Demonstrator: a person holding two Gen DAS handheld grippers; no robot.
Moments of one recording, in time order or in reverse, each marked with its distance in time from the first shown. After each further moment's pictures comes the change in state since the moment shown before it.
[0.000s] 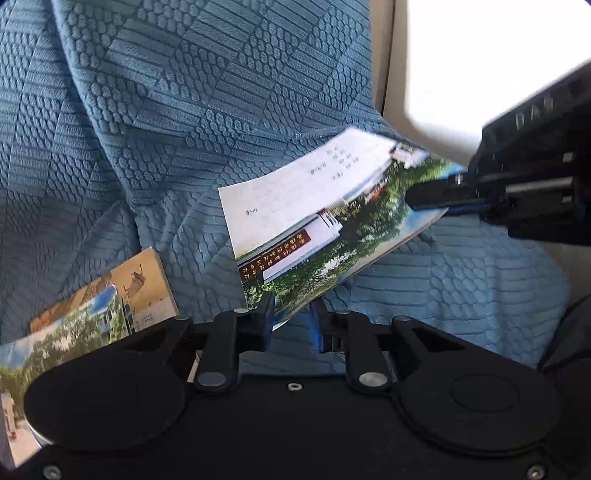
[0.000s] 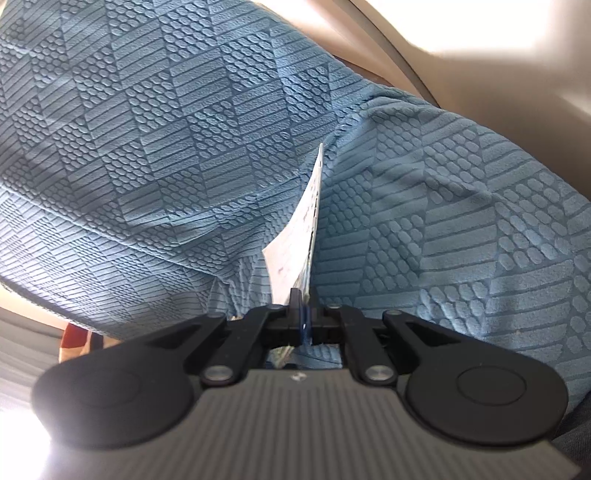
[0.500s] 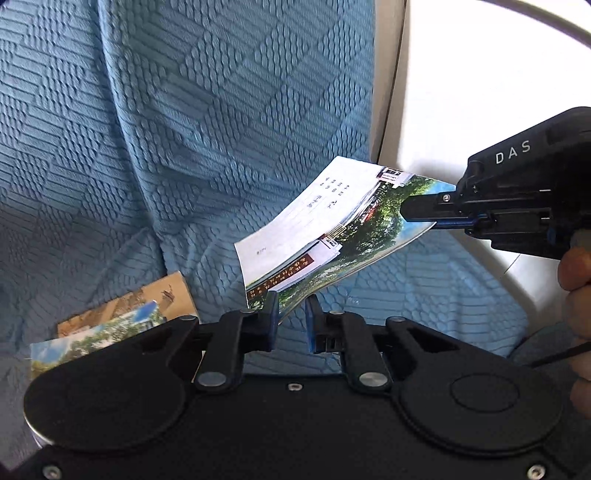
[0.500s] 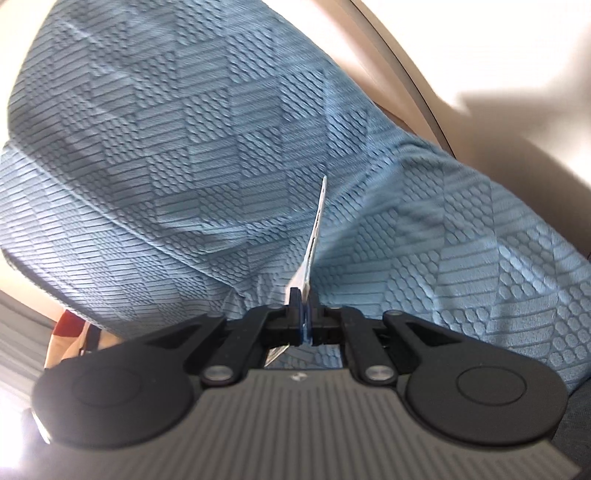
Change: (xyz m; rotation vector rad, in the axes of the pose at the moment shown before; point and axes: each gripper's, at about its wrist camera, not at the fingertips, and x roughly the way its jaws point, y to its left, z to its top) left arm -0.073 0.008 0.007 -0.049 -0.109 -0.018; right arm -0.039 0.047 -0.009 -0.135 -0.104 0.005
